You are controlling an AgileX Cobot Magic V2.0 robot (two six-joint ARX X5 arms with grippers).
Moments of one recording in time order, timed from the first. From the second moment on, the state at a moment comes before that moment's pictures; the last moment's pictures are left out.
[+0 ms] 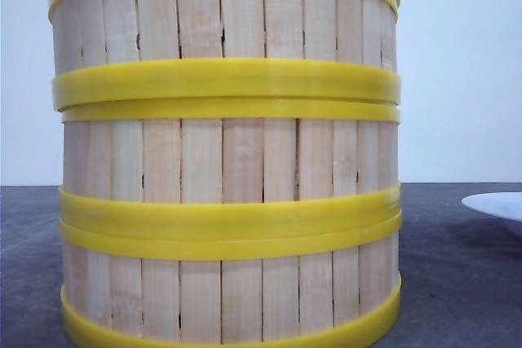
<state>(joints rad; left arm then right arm) -0.44 0.37 0.74 -0.70 0.05 -0.12 0.91 1.41 1.91 -1.10 0.17 0.05</state>
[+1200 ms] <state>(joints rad) -0.44 0.37 0.74 -0.70 0.05 -0.12 0.91 0.74 1.27 -1.11 0.52 0.27</state>
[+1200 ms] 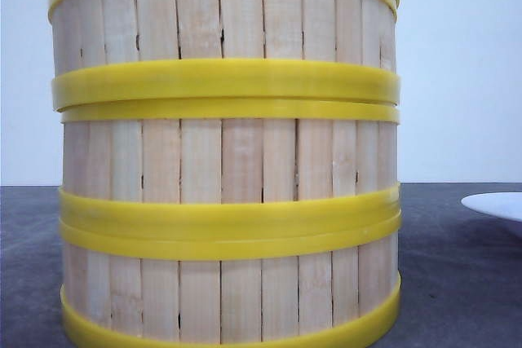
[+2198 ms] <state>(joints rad) -0.44 0.37 0.74 -0.70 0.05 -0.11 0.91 0.74 1.27 -1.11 0.52 0.27</state>
